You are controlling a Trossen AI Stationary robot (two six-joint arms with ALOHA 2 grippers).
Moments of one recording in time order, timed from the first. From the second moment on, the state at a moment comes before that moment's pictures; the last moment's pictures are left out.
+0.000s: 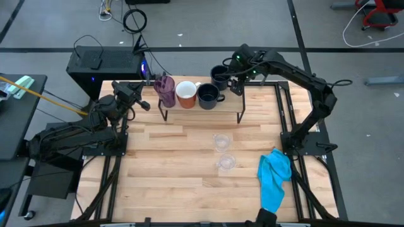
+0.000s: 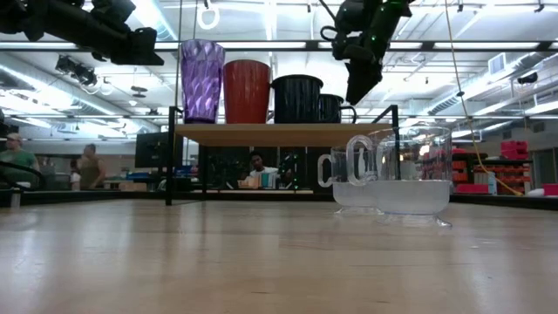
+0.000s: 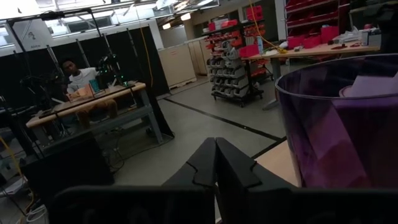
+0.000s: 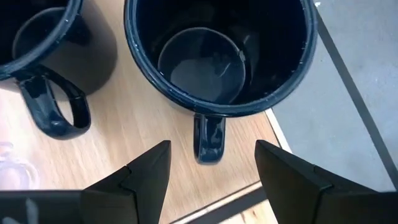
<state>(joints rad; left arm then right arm) 0.42 0.52 0.40 0.17 -0.63 0.25 -0.63 1.62 1.65 -1.10 0.00 -0.21</state>
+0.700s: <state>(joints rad) 0.42 0.52 0.40 0.17 -0.63 0.25 -0.70 1.62 1.50 -0.86 -0.11 -0.40</state>
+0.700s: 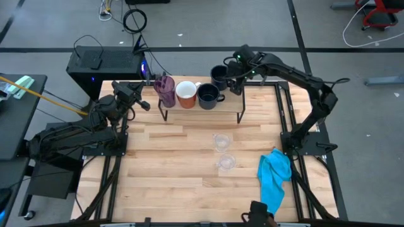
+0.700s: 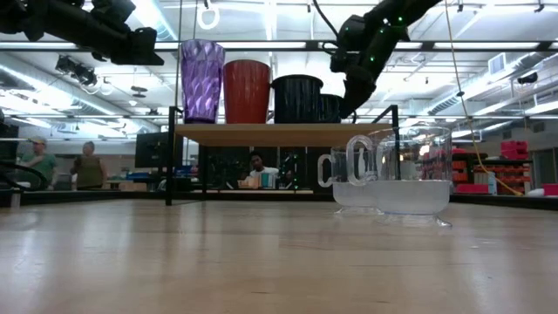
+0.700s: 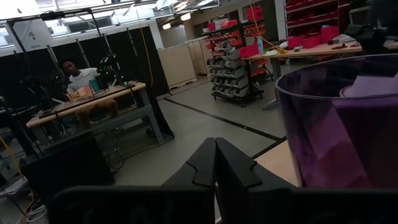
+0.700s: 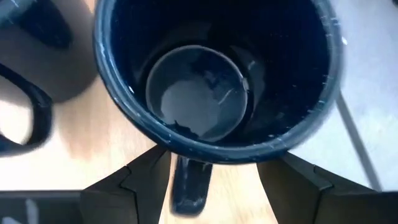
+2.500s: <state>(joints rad) 0.42 0.52 0.40 0.17 -0.63 0.27 -0.67 1.61 1.61 -0.91 -0.13 -0.50</state>
